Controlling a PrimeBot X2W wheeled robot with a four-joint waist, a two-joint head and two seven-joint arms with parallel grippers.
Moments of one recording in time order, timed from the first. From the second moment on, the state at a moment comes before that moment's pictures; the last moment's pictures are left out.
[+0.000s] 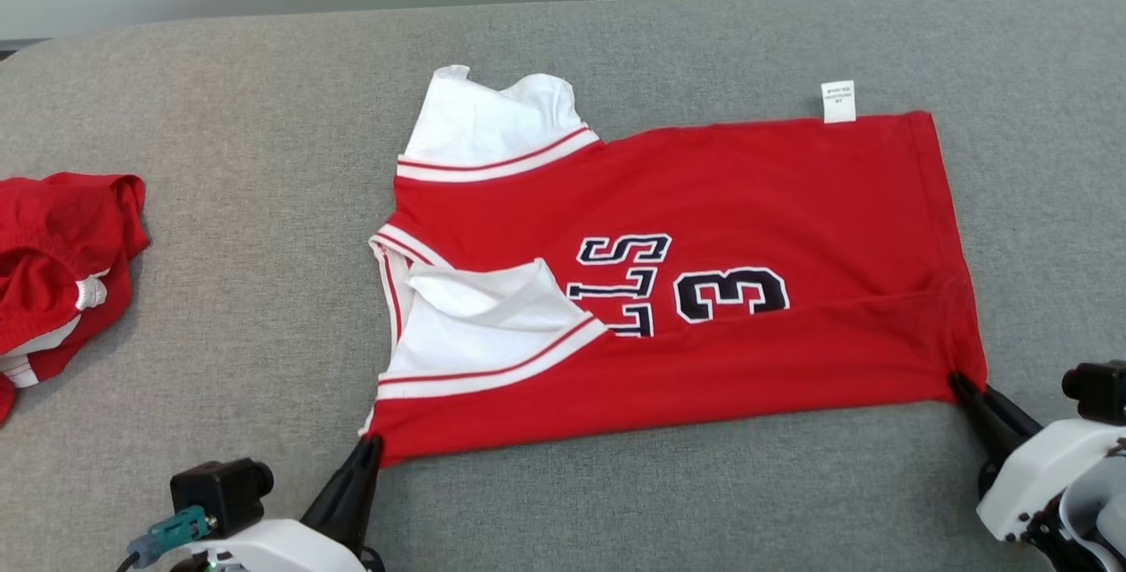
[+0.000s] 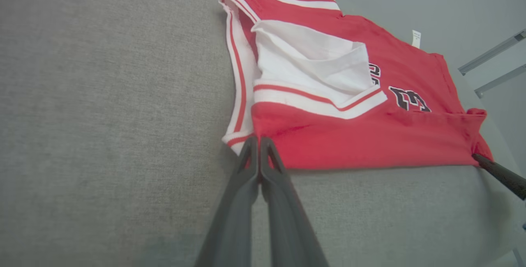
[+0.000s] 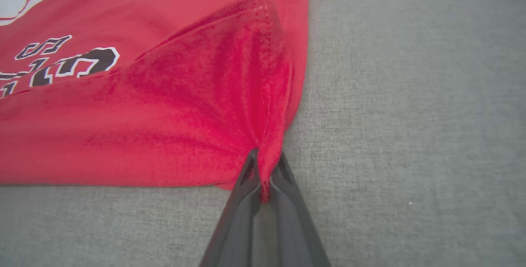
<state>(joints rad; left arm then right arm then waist) 0.09 0.30 -0.34 -0.12 -0.74 0.18 0.12 -0.43 -0.59 0.85 0.65 1.08 0.13 -0.27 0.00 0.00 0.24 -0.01</state>
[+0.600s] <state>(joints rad) 0.16 0.33 -0.37 -0.17 -0.74 0.27 0.22 -0.35 -0.65 0.88 0.59 1.13 0.13 -0.21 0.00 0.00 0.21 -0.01</state>
